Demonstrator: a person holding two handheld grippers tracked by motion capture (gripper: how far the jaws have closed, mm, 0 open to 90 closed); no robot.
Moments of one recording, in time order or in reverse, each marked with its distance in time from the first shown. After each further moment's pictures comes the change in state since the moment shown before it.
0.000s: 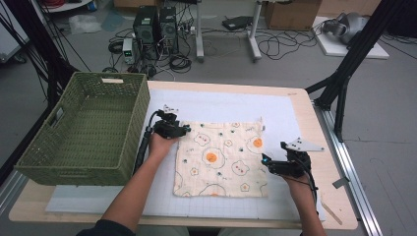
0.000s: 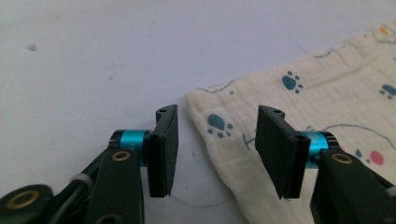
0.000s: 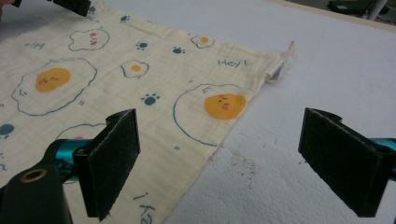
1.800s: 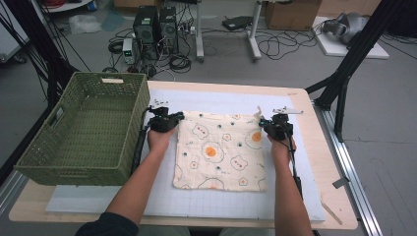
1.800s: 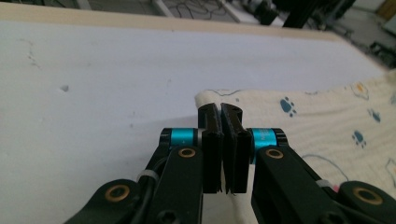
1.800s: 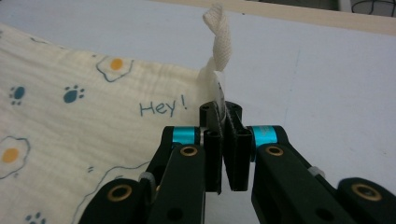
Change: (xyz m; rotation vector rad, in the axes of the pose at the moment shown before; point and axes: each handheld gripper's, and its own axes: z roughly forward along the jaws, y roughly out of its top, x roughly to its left) left arm 0.020 0.007 -0.013 -0.176 -0.055 -0.170; right arm -0.048 0.051 0.102 0.052 -0.083 0.149
